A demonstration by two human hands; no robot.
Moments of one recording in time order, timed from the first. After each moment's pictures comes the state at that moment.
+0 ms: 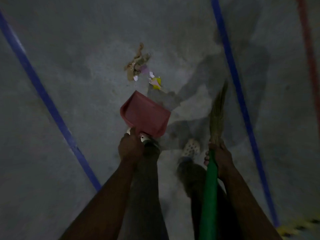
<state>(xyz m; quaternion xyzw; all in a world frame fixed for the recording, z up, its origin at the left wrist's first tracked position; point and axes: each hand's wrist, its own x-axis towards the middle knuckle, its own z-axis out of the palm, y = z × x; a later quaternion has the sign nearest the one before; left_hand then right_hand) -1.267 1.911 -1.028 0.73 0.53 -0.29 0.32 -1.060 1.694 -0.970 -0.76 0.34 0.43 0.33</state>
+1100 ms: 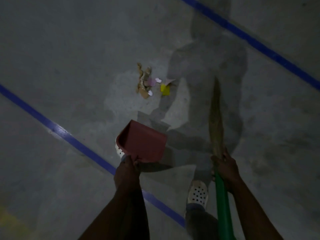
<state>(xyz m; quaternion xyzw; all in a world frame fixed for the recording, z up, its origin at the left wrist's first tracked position) -1.446 2.076 -1.066 0.86 0.36 -0.31 0.19 -1.323 1.778 -1.034 -0.72 0.42 0.38 0.40</state>
